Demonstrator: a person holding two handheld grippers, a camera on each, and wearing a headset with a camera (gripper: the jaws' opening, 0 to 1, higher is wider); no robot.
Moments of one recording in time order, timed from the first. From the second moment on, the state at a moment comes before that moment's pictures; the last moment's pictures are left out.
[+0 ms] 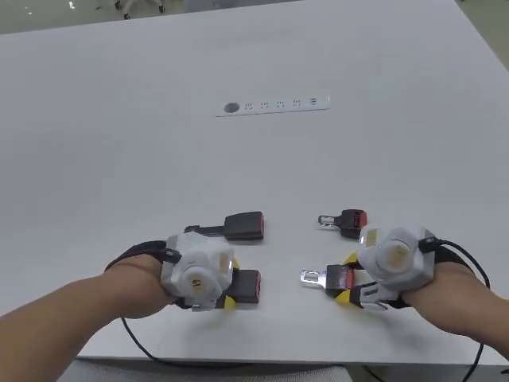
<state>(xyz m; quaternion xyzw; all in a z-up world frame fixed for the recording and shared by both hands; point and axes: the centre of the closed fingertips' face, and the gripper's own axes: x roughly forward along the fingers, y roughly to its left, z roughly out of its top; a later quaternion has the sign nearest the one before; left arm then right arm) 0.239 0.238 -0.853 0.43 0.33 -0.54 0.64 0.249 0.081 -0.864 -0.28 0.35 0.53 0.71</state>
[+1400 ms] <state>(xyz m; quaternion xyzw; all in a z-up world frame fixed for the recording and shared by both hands) 0.240 0.237 -0.854 0.43 0.34 -0.54 0.64 0.237 0.148 -0.863 -0.31 0.33 0.56 0.69</state>
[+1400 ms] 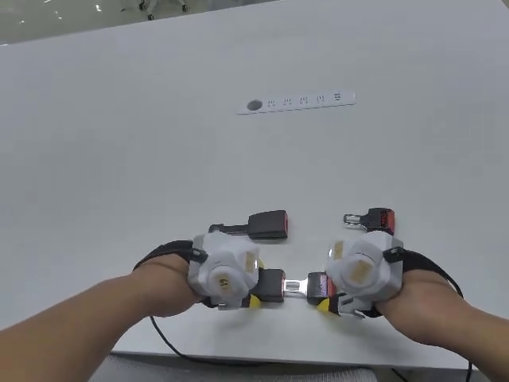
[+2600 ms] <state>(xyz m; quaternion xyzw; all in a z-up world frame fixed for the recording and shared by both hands) 0.241 0.236 -0.856 0.42 0.34 -0.53 0.65 0.238 0.168 -0.860 -0.30 0.31 0.57 0.70</state>
